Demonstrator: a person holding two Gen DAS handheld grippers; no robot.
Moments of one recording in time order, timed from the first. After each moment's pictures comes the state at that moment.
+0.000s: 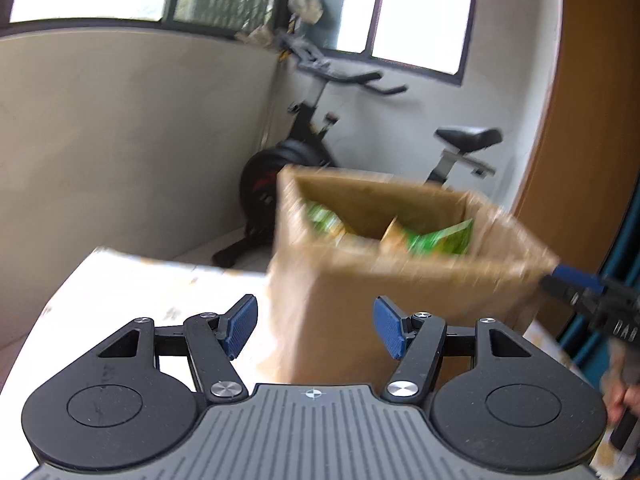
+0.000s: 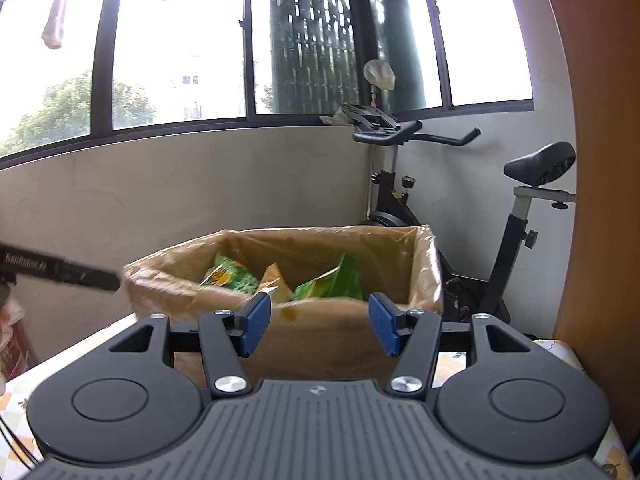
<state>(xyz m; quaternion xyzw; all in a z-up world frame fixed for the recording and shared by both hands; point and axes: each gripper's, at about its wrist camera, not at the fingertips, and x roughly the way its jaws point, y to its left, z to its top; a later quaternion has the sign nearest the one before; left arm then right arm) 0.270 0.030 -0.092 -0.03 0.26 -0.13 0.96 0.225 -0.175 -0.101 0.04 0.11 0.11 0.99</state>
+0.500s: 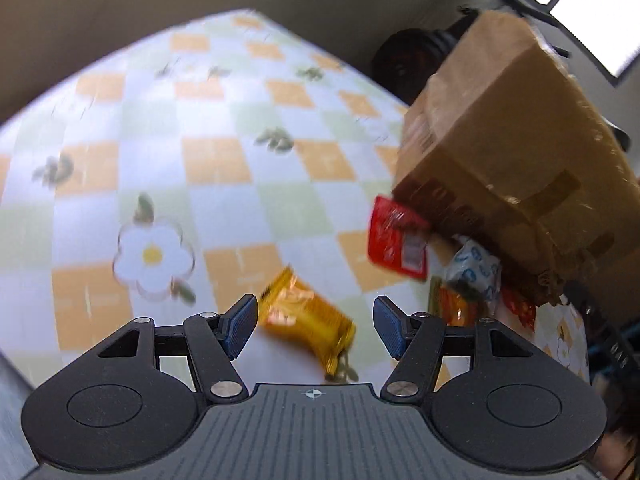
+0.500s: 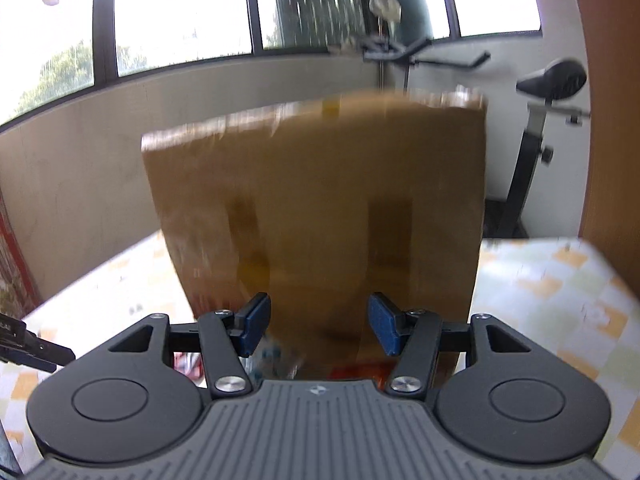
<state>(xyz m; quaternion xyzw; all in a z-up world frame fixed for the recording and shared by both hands) 0.201 0.076 -0.210 -0.24 0.45 0.03 0.86 0.215 -0.149 -0.198 0.05 0.22 0.13 0.97</state>
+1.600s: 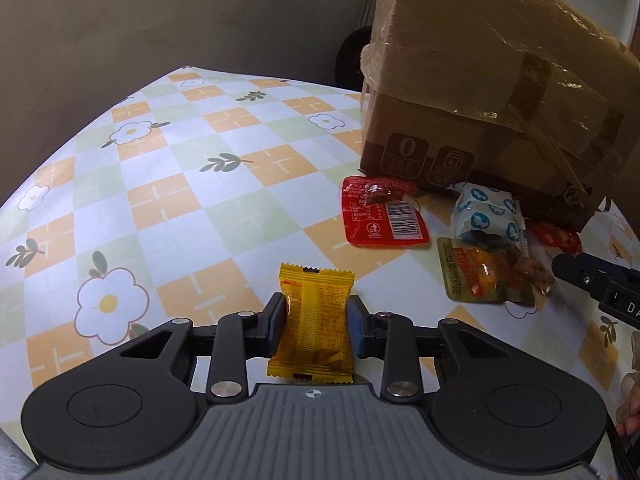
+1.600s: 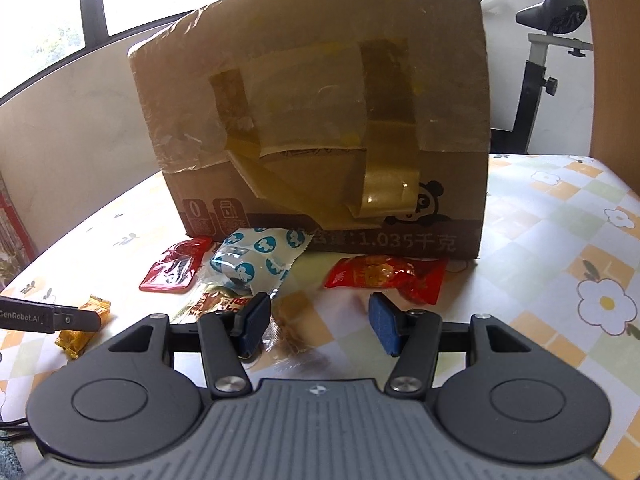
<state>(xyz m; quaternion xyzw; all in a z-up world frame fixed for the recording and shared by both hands) 0.203 0.018 -0.239 -0.05 0.40 0.00 0.92 0.213 -0.151 -0.251 0.06 0.28 0.14 0.95</state>
